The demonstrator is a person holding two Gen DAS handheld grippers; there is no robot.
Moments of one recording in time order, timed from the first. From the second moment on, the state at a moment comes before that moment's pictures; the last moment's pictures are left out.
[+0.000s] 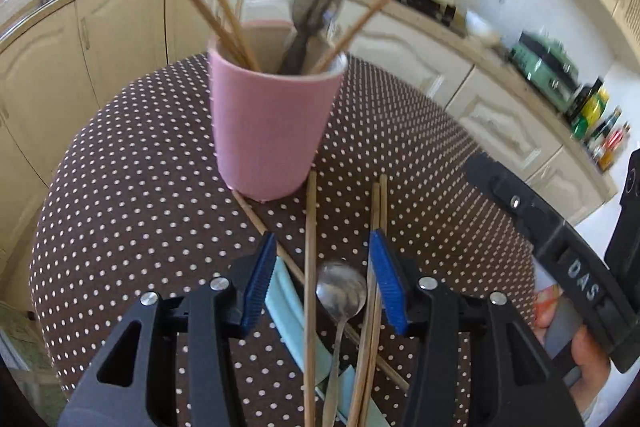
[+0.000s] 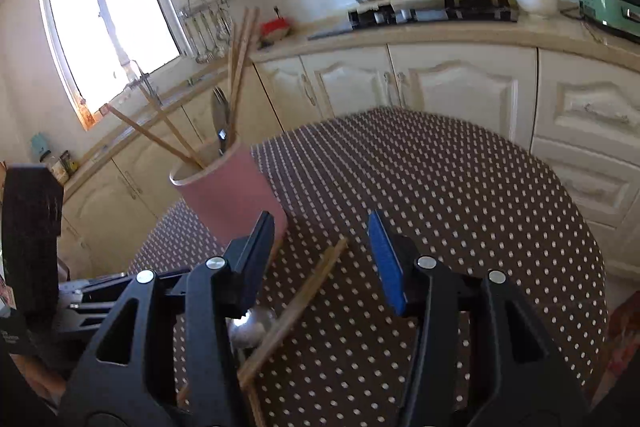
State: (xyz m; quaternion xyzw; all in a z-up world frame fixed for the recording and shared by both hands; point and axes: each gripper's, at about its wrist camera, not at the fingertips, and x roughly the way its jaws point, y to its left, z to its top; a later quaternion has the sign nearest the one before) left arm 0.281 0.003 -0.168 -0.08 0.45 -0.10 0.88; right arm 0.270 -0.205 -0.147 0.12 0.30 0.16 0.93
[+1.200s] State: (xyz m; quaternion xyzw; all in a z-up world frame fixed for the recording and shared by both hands) left arm 0.301 0.000 -0.196 -0.06 0.49 -0.09 0.86; right arm 0.278 -0.141 -0.210 0.00 0.44 0.15 0.89
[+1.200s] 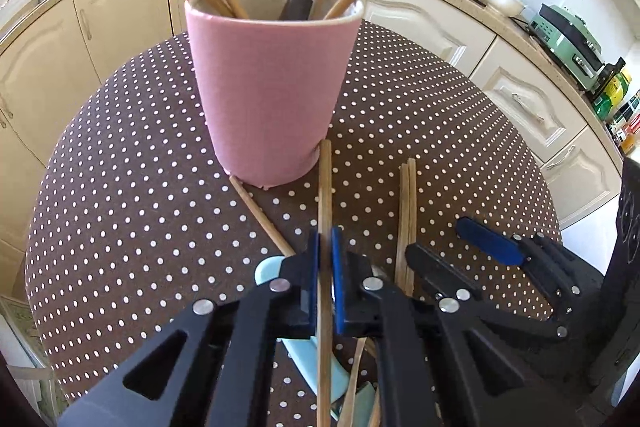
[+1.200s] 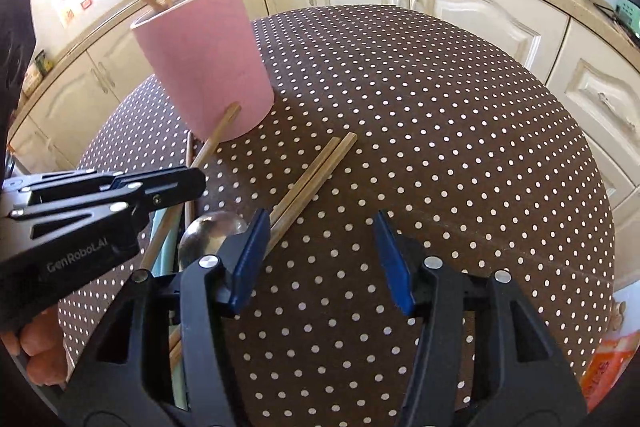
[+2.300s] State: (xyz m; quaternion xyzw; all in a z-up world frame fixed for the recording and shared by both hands) left arm 0.278 0.016 -0.191 -0.07 0.49 -0.10 0.86; right arm 0.258 -0.116 -0.209 -0.08 0.47 0.13 0.87
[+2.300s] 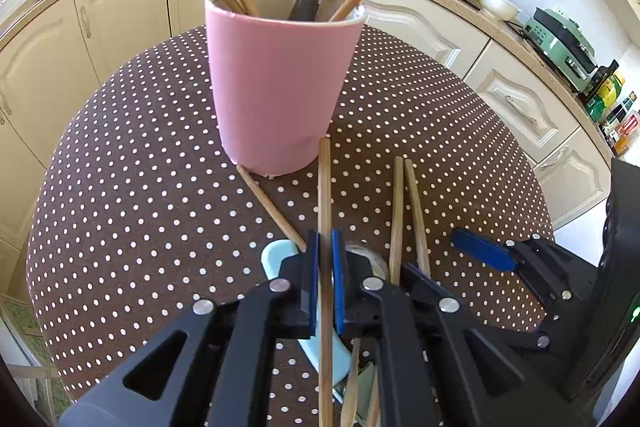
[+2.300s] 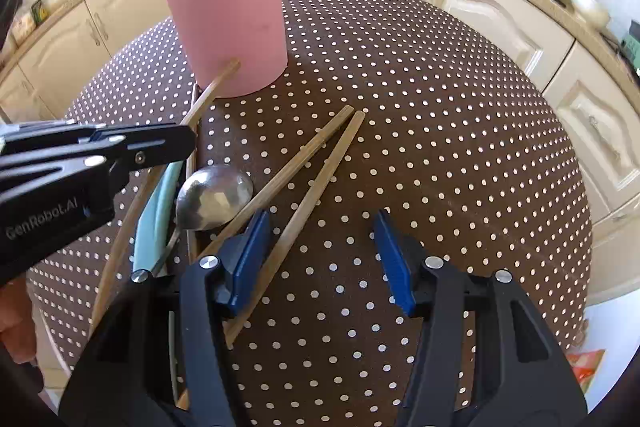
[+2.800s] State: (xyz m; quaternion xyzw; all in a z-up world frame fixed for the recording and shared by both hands) left arm 0.291 0.005 -0.191 -0.05 0.51 -0.08 0.85; right arm 0.278 -0.135 -0.199 -0.07 0.52 0.17 0.83
